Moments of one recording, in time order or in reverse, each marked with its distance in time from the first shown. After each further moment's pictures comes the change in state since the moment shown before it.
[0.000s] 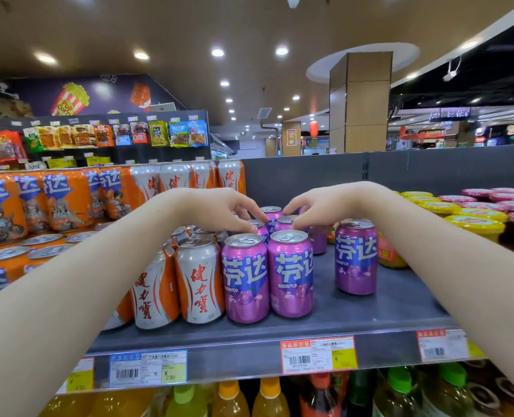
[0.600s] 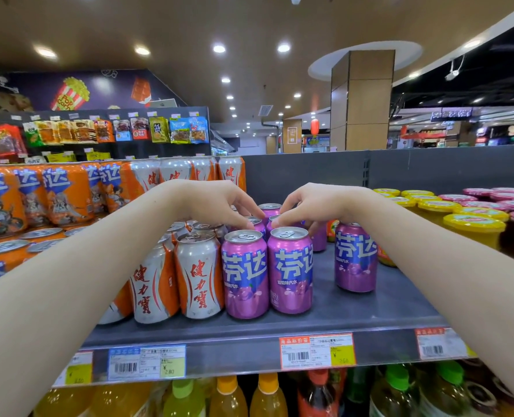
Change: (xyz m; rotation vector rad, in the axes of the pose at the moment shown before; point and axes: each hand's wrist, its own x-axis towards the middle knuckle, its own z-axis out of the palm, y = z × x) left_hand -0.005 0.003 -0.005 0.043 0.001 0.012; right_hand 0.009 0.000 0.014 0.344 0.099 -0.087
